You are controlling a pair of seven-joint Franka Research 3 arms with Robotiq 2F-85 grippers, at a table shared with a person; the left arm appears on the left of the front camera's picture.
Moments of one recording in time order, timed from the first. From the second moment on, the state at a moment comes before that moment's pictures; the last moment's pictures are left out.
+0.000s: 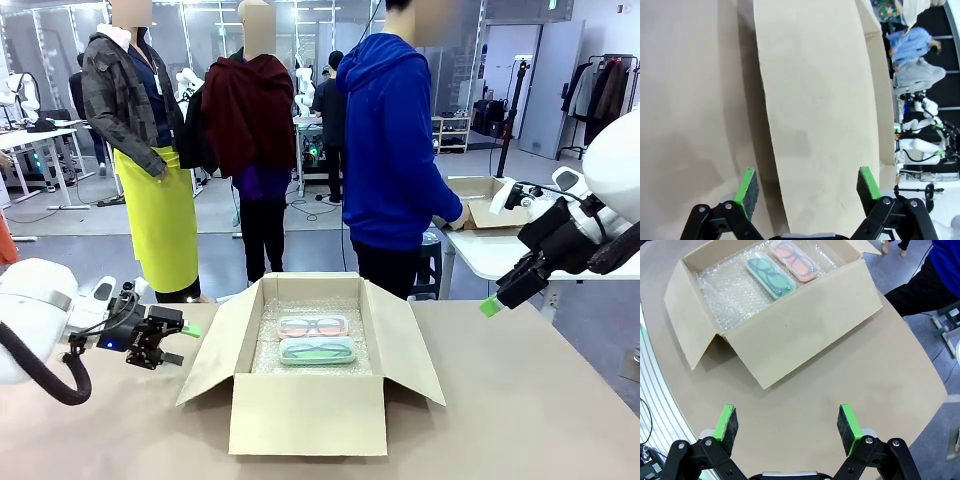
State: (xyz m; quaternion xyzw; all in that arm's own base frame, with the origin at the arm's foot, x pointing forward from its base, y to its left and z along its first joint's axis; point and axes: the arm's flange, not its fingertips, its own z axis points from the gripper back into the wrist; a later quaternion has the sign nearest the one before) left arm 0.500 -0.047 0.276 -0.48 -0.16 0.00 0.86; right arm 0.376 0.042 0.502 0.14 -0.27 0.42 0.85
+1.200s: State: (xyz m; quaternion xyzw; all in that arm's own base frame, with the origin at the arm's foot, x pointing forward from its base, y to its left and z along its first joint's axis) left arm 0.498 -0.063 0.267 -0.55 -0.09 0.04 0.83; right arm 0.376 0.042 0.502 0.14 -0.27 0.42 0.85
